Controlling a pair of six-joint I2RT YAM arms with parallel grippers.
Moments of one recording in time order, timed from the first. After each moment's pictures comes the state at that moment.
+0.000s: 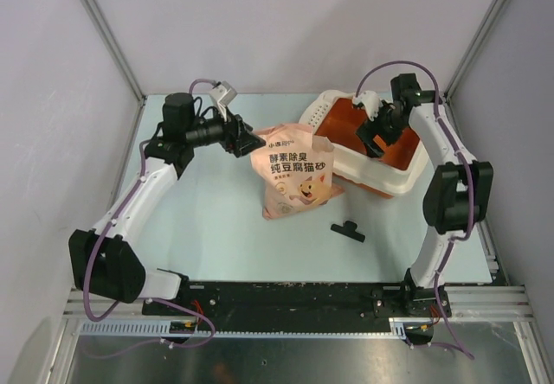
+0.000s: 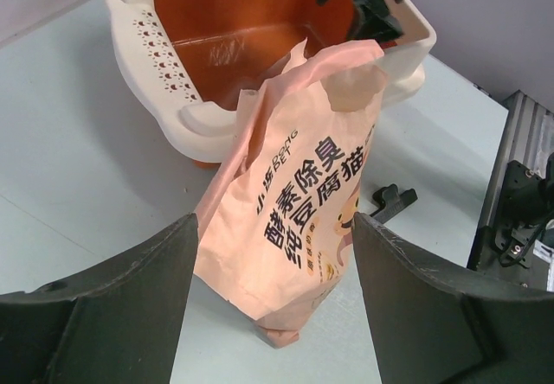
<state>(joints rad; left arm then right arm) -0.24 1.36 1.19 -0.17 0.82 -0.03 0.09 1.84 1.70 -1.00 -0.31 -0.77</state>
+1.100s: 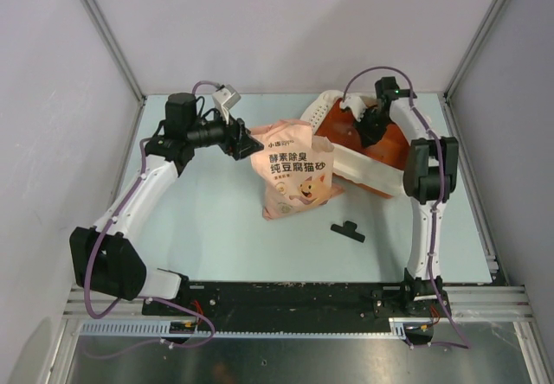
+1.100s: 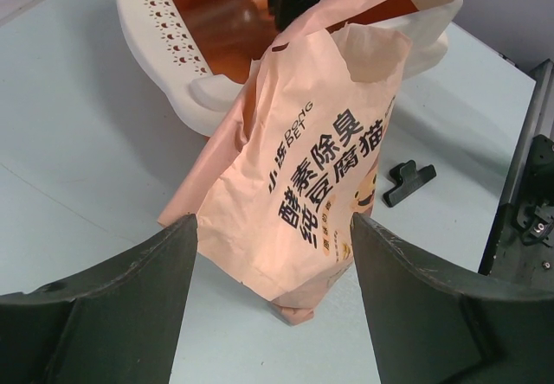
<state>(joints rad) -0.24 1.38 1.22 -0.28 0.80 0.07 0.10 2.32 2.04 -0.95 -0.32 -0.92</state>
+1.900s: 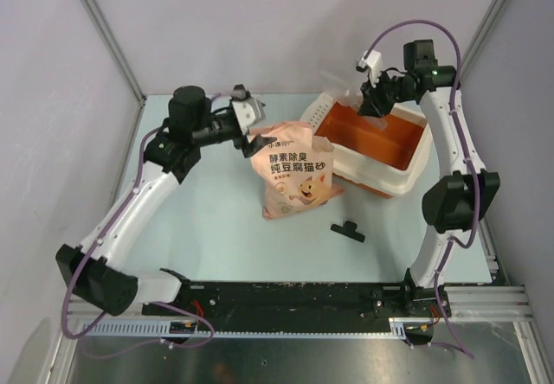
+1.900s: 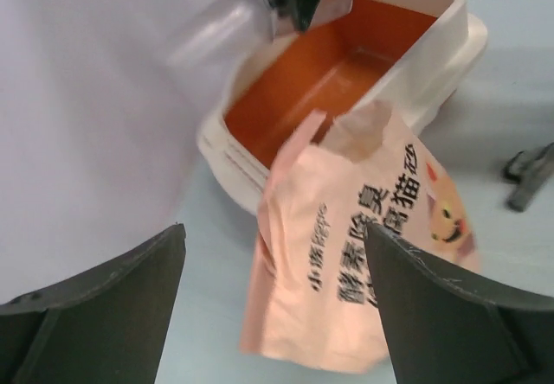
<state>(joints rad) -0.39 1.32 1.35 -0.30 0.69 0.51 0.09 1.92 2.08 -1.05 -0.65 -0.81</state>
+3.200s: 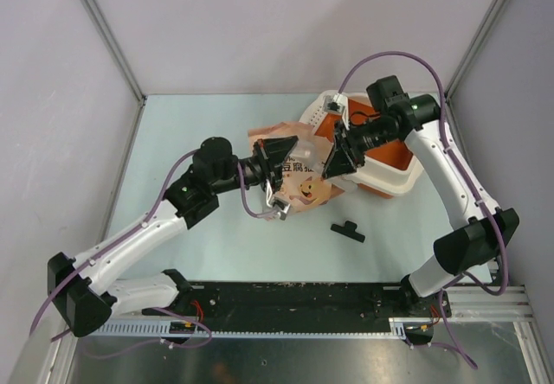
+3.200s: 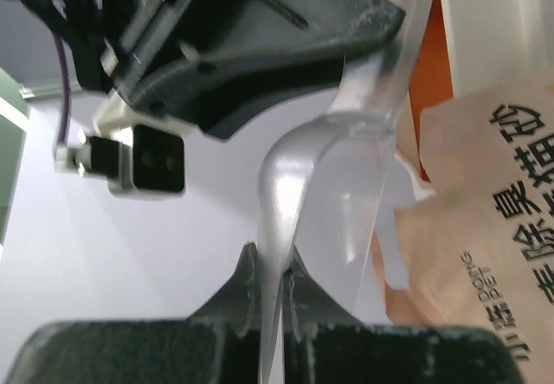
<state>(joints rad) -0.75 1.12 1.00 0.00 0.48 1.74 0.38 1.58 1.77 -1.29 -1.00 -0.53</state>
